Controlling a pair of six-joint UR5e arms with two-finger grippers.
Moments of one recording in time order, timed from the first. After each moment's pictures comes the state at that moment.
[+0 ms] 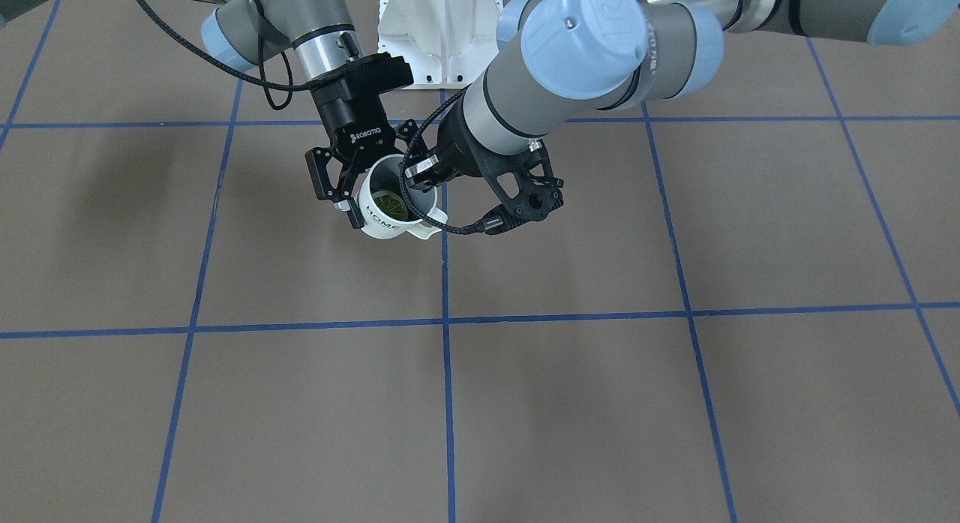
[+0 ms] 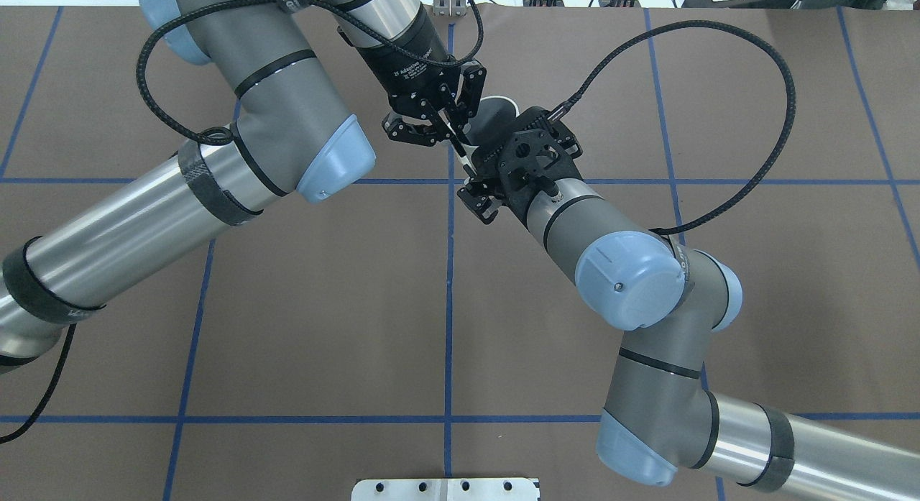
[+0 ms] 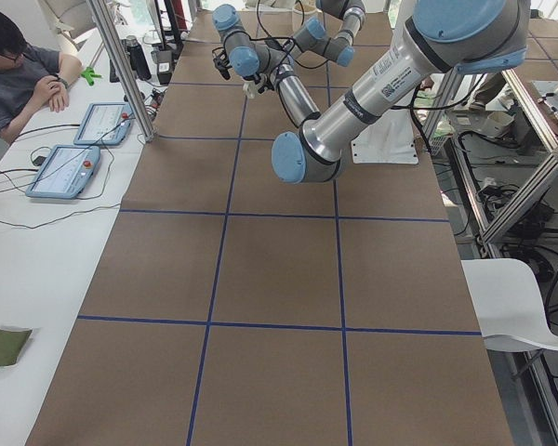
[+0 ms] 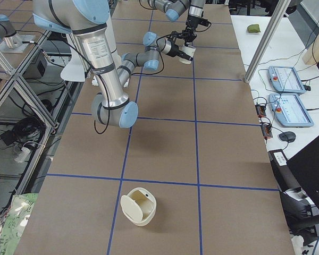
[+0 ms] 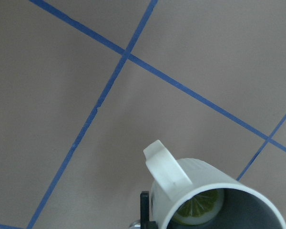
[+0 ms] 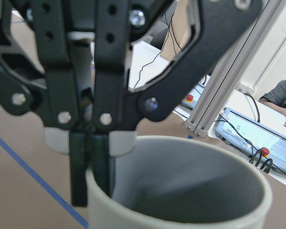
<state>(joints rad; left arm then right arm) -0.81 -2.55 -1.46 -1.70 -2.49 -1.69 0.42 -1.07 1.83 -0.98 1.10 0.48</state>
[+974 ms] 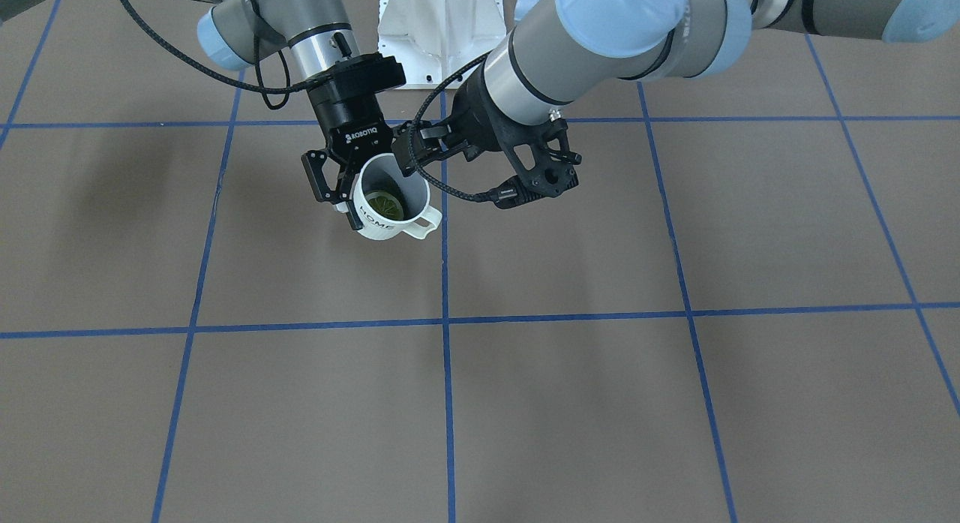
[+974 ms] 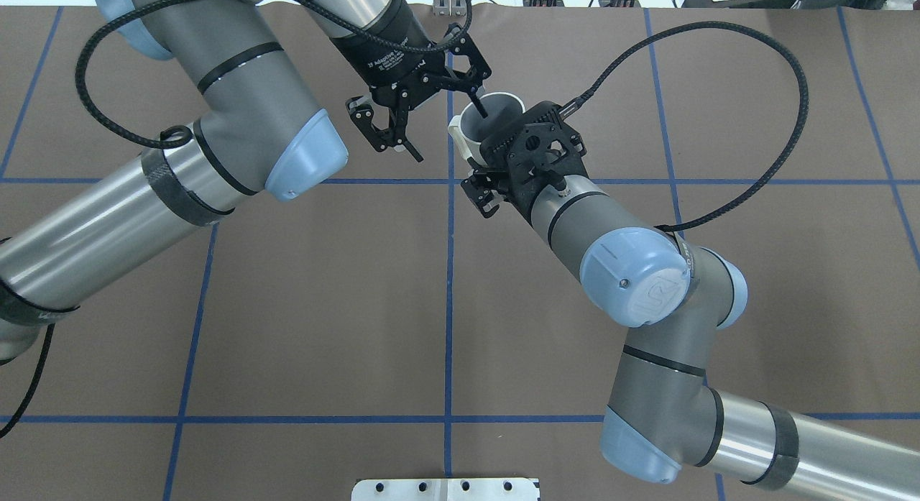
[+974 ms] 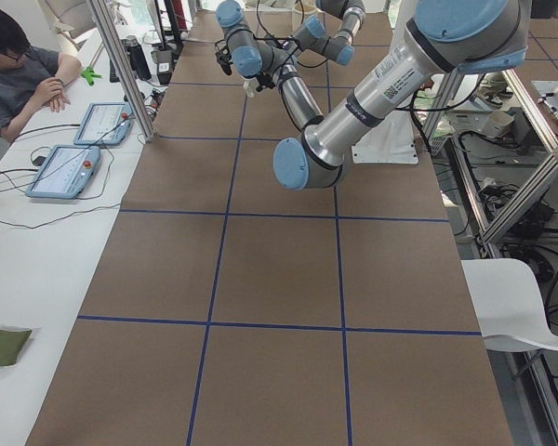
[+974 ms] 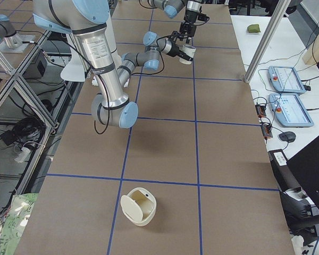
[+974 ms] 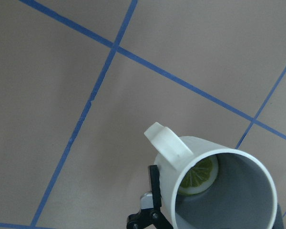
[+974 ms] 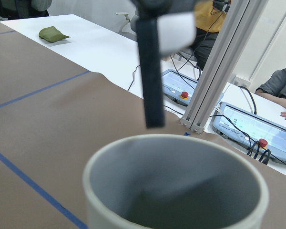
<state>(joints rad) -0.85 -2.51 -1.55 -1.73 -2.50 -1.66 0.43 -1.08 1.84 -0.99 1.10 0.56</state>
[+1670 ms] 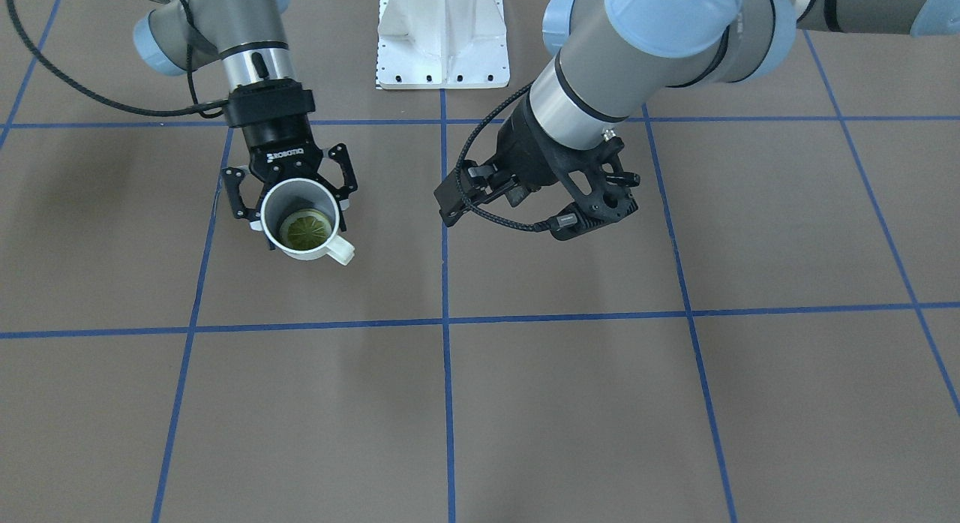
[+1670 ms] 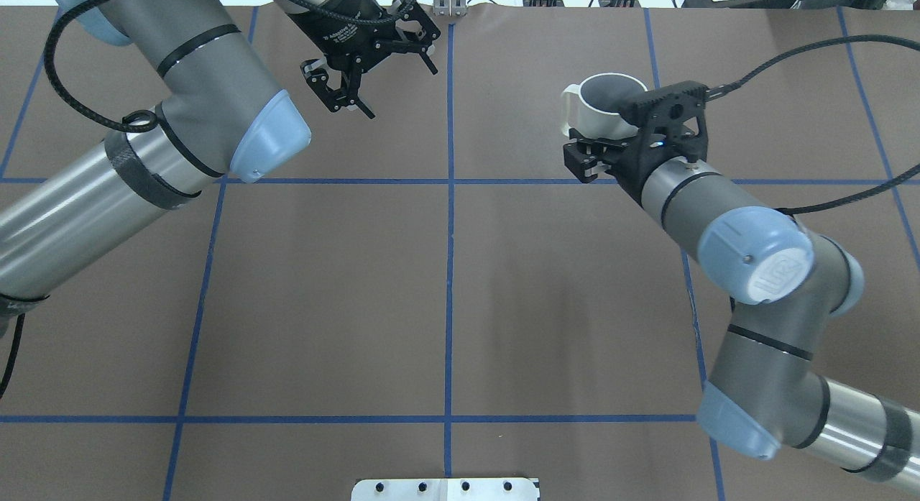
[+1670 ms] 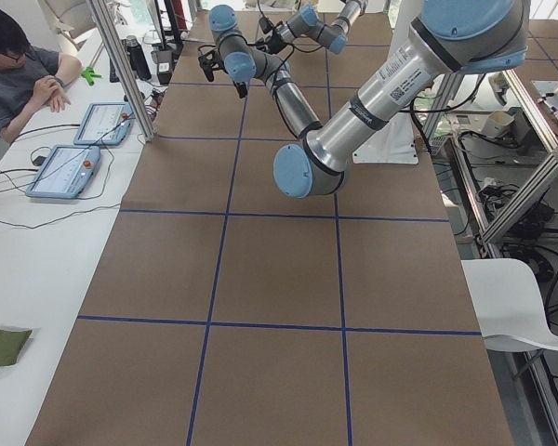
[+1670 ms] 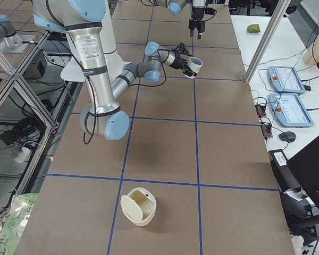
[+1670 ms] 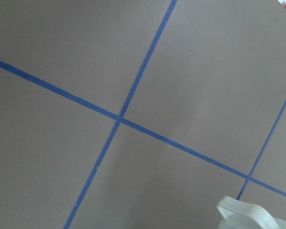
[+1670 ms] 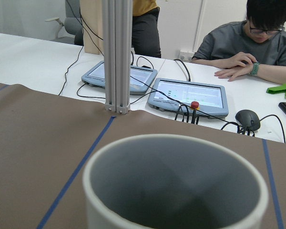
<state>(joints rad) -0.89 -2.45 -1.56 -1.72 -2.34 -1.59 0.55 -1.34 1.94 -0.92 1.15 0.89</state>
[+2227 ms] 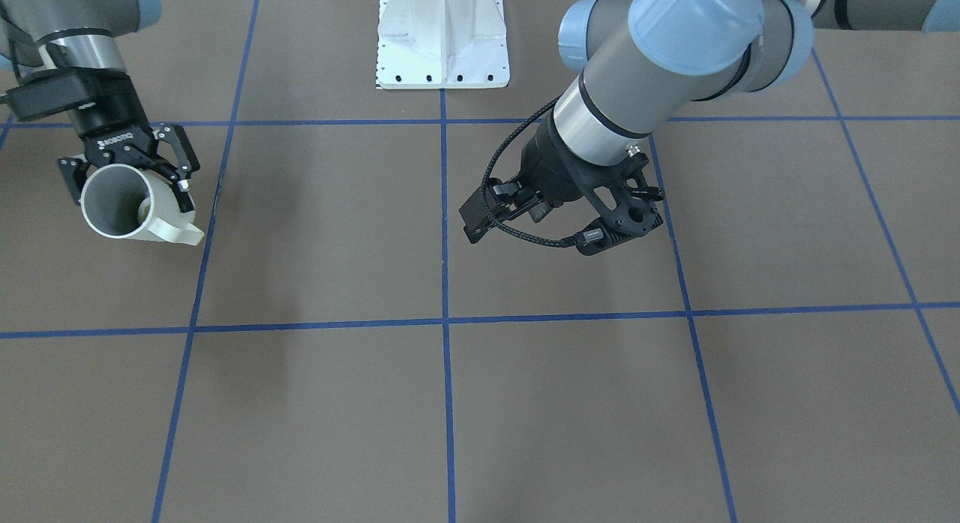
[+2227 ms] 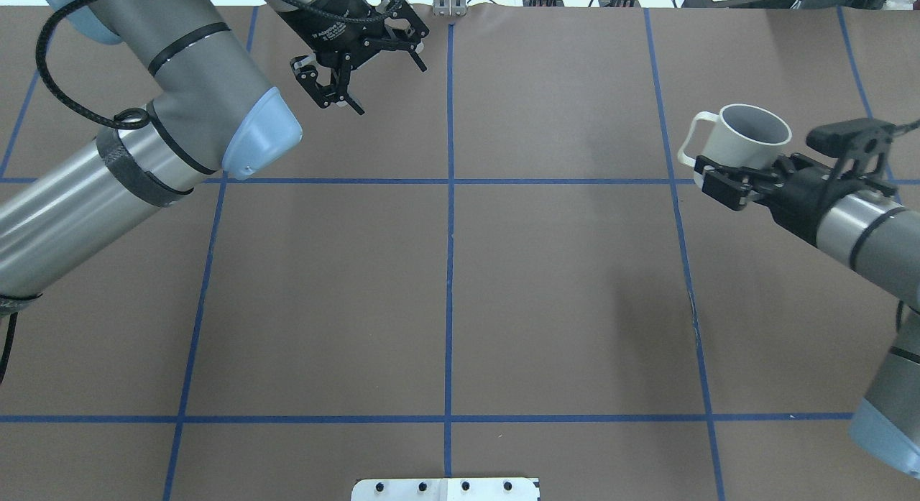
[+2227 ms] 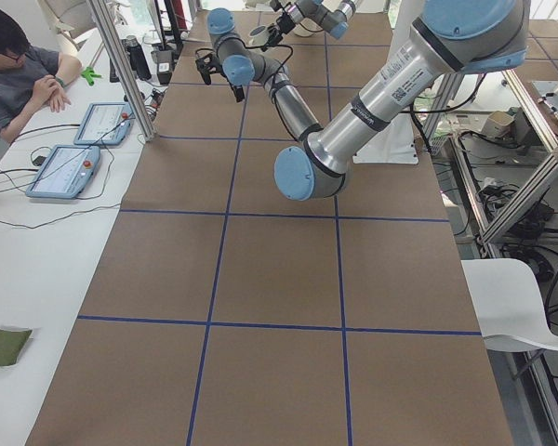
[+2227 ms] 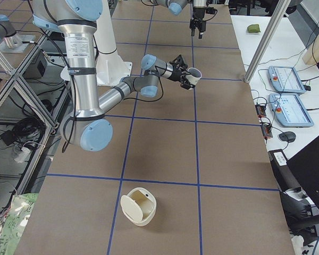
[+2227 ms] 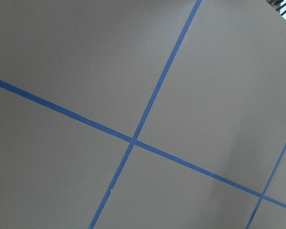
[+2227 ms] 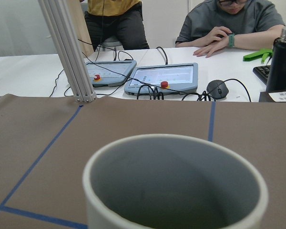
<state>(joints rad) -0.90 -2.44 -1.55 -1.72 -2.33 -1.57 0.66 -1.75 1.95 -0.41 1.33 0.98</state>
